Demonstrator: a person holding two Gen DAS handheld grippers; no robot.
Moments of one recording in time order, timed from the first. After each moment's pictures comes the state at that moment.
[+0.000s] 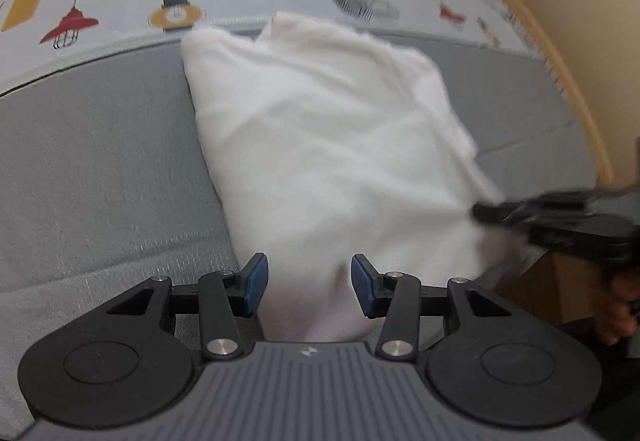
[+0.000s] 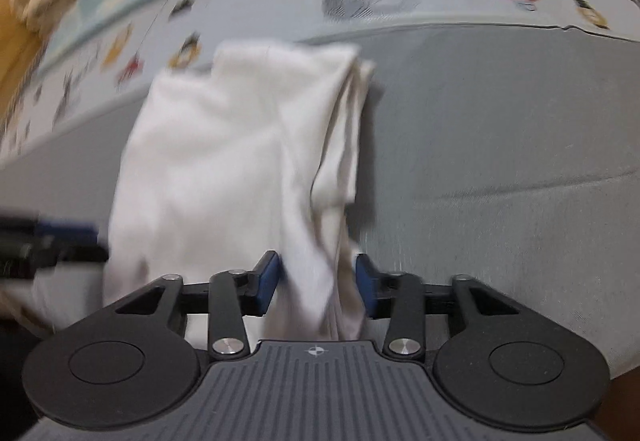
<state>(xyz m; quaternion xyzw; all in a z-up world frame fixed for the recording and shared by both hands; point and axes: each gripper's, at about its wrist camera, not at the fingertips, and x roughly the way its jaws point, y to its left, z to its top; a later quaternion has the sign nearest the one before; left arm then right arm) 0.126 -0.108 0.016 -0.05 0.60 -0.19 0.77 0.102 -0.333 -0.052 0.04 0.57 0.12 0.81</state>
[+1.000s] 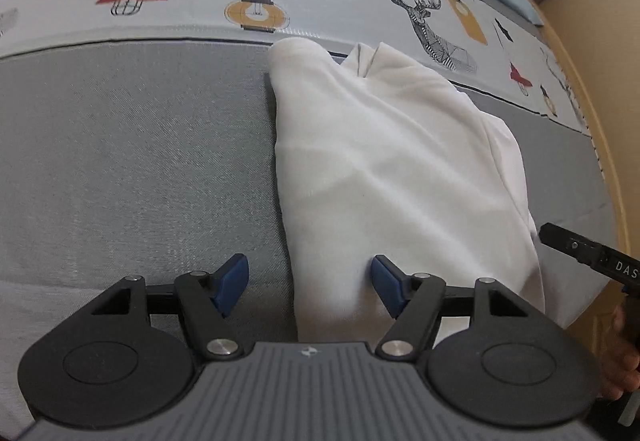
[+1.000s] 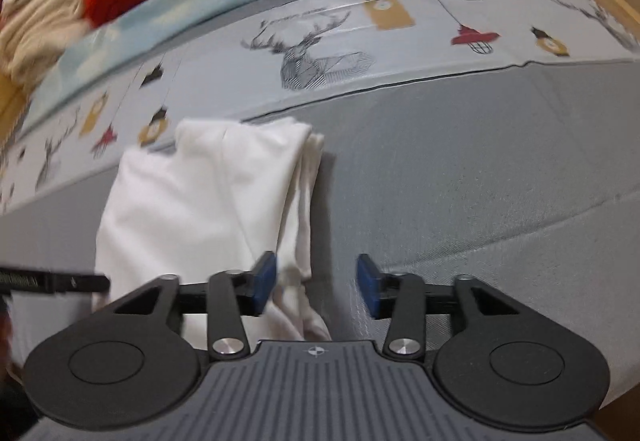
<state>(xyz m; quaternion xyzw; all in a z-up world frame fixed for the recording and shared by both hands) 0.163 -0.071 -0.019 -0.14 0.60 -0.10 0.78 0.116 -0.368 -0.045 0.12 0.50 0.06 0.86</state>
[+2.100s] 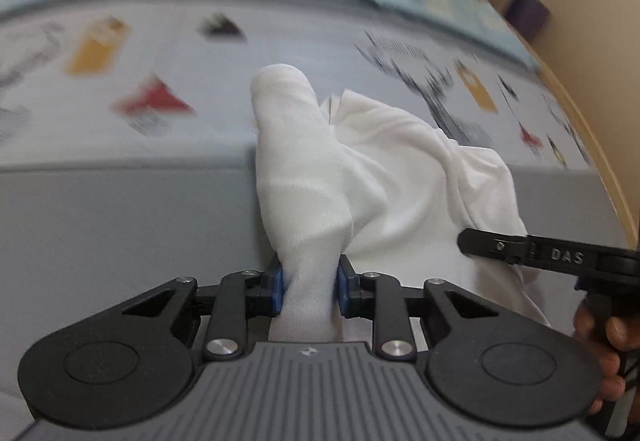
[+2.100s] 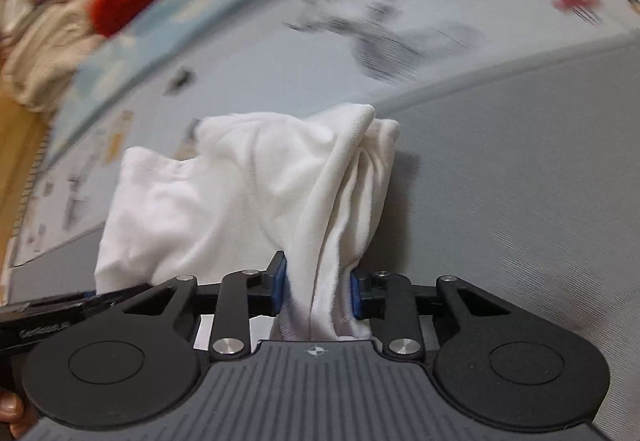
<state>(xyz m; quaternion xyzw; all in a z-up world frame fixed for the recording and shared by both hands) 0.202 -0.026 0.007 -0.11 0.50 -0.08 0.86 0.206 -0.272 -0.086 0.19 0.49 0.13 0.84</state>
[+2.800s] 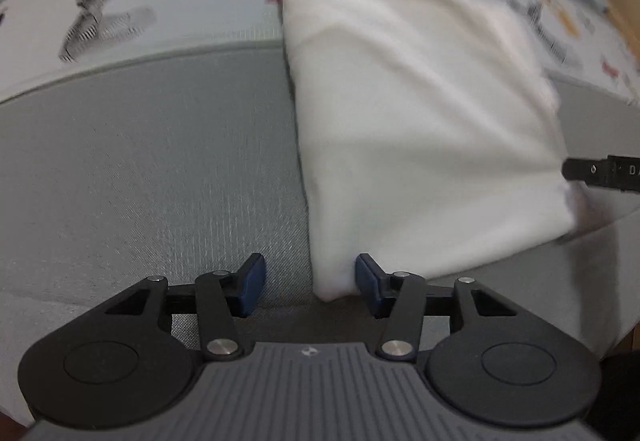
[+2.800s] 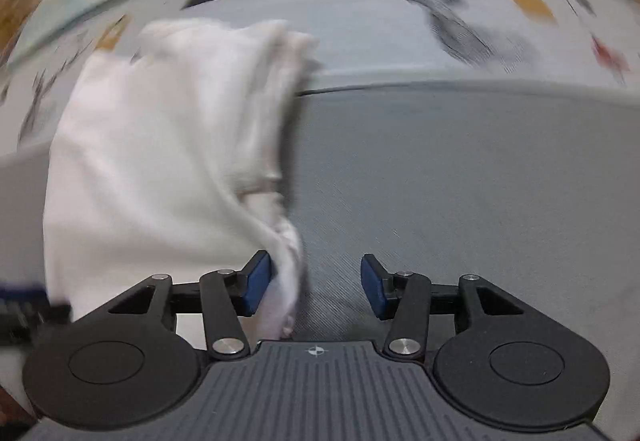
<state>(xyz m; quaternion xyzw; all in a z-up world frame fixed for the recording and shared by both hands) 0.146 0.055 -0.019 -0.04 0.59 -0.02 0.80 0.189 -0.208 -0.087 0.07 0.56 0.03 0.83</state>
